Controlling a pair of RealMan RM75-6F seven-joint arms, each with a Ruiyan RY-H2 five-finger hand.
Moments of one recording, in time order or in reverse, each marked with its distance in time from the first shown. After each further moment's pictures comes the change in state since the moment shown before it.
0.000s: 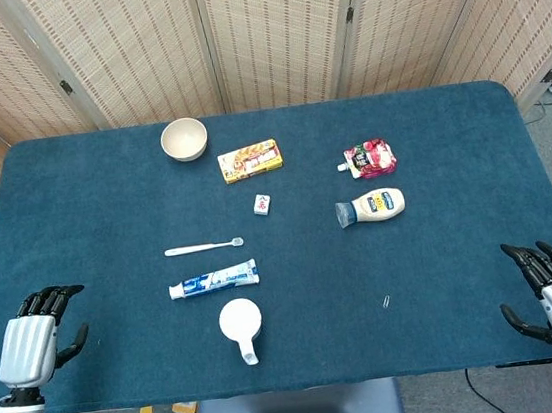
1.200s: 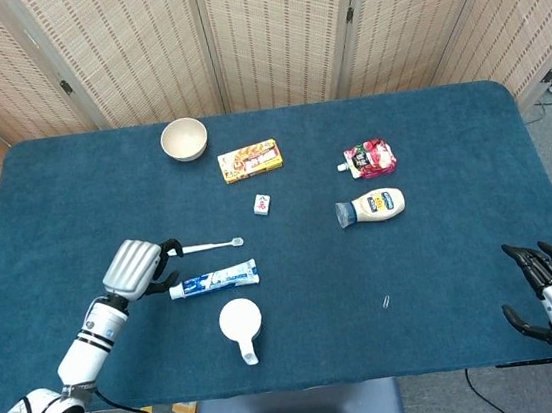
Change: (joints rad) left arm -0.452 -0.138 -0.114 0.166 -0.172 -0.517 -0.076; right arm -0.002 0.010 -0.001 -0.007 0.003 -0.006 -0.009
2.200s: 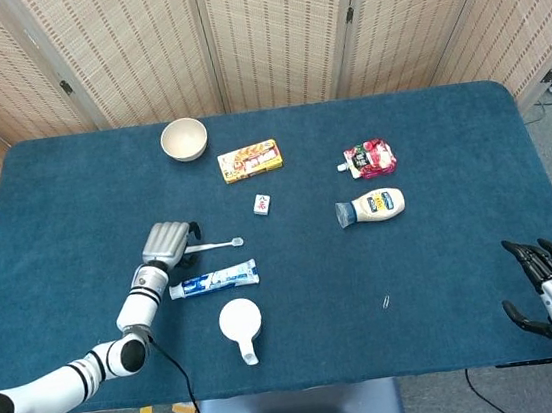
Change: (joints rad) left arm -0.281 -0.298 -0.032 0.392 -0.587 -0.238 0.340; right arm 0.016 0.002 0.010 0.009 0.030 -0.036 0.011
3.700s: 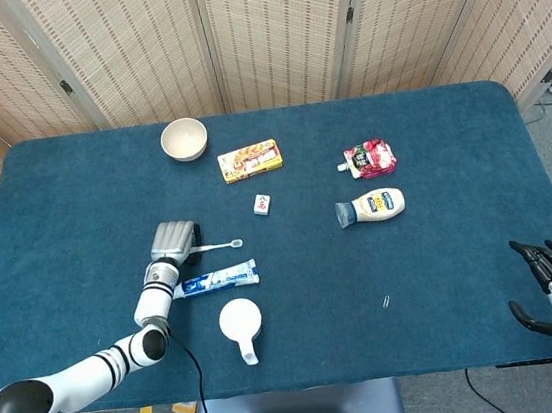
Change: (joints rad) left arm -0.087 -0.110 0.038 0.140 -0.174 0.019 0.083; right arm -0.008 -0.005 0.000 0.030 0.020 -0.004 0.031
